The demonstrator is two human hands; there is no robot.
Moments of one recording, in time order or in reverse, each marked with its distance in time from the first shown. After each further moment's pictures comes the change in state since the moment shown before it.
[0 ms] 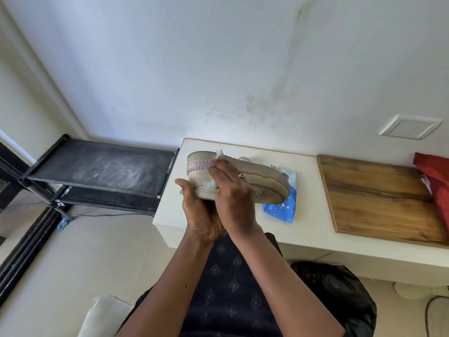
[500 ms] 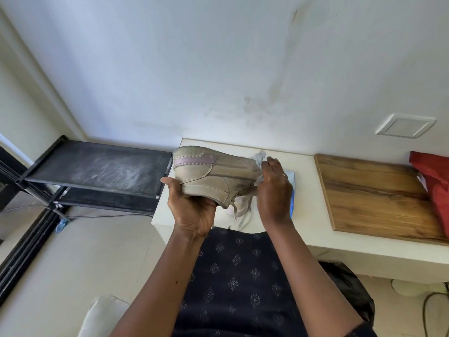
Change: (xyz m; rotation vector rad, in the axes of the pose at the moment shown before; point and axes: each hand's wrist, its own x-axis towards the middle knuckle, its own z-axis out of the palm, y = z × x) left_hand 0.004 0.016 -0.007 -0.056 0.024 0.002; right_hand -0.009 0.074 -0.022 -0.319 -0.016 0.266
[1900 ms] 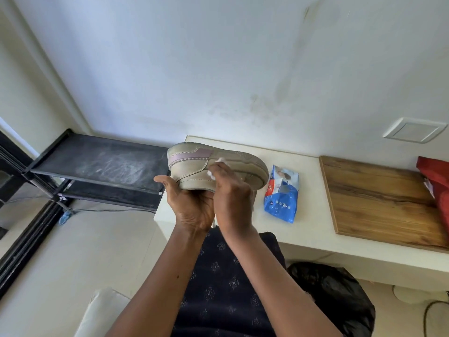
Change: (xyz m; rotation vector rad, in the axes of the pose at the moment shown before) left_hand 0.010 0.003 -0.003 0.055 0.049 0.176; right_hand -0.018 -0.088 -0.002 0.322 -0.029 -0.149
